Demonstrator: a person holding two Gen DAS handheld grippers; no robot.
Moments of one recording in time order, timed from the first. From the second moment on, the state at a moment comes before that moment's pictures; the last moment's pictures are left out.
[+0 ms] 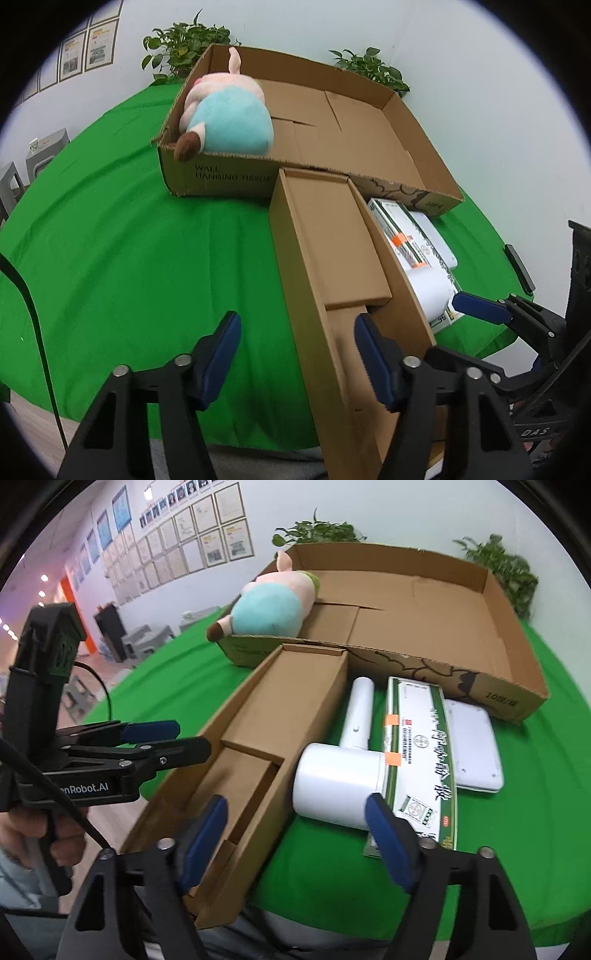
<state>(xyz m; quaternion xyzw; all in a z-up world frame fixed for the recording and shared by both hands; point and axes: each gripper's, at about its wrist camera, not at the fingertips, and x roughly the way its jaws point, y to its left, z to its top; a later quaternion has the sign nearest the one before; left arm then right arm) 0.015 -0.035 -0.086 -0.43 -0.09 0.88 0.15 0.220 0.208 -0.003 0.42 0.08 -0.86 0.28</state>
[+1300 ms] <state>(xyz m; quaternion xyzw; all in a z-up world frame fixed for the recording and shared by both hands) 0.057 -0.007 -0.067 -0.38 -0.04 0.92 0.08 0.221 0.183 0.002 0.40 0.02 -0.87 0.27</state>
